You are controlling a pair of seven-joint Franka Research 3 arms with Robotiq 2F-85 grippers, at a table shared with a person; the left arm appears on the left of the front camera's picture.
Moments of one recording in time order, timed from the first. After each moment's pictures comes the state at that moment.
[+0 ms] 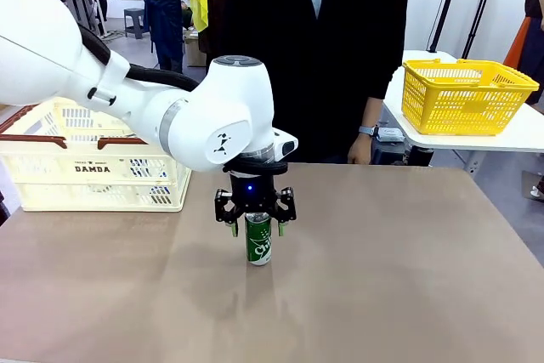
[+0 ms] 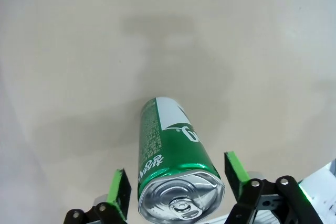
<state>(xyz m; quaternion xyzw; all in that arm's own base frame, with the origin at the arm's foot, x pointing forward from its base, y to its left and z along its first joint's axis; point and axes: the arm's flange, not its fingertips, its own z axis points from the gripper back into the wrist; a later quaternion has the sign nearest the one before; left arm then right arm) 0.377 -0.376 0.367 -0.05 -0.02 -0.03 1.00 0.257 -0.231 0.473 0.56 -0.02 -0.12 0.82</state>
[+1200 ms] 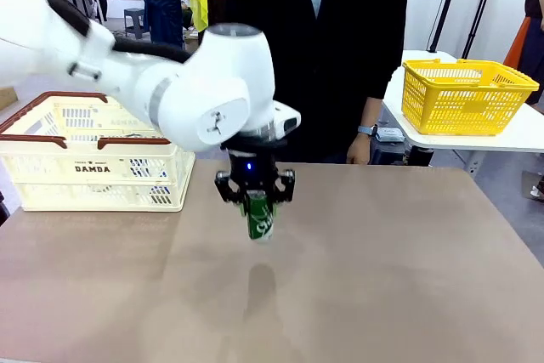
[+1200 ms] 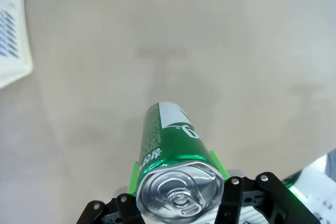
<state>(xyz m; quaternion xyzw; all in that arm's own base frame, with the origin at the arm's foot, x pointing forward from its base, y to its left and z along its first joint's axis) 0.360 -0.369 0.451 -0.05 -0.10 -0.05 0.99 0.257 -0.231 0.473 0.56 -0.02 -0.12 0.82</state>
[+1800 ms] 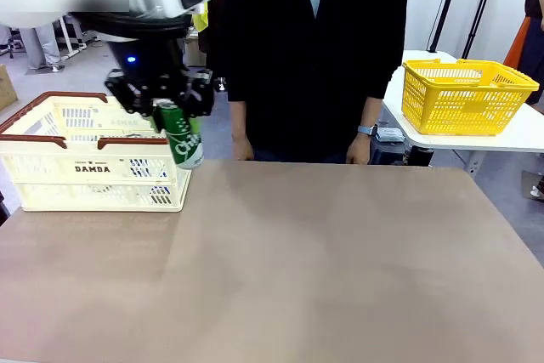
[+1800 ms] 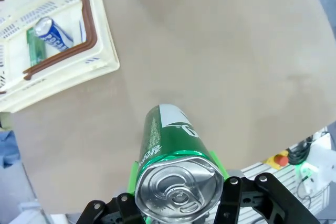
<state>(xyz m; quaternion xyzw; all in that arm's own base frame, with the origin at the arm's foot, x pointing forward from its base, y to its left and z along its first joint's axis) 0.291 -0.241 0.601 -0.04 -0.18 -0.07 0.98 0.257 -0.231 0.473 0.56 -0.02 -0.12 0.82</state>
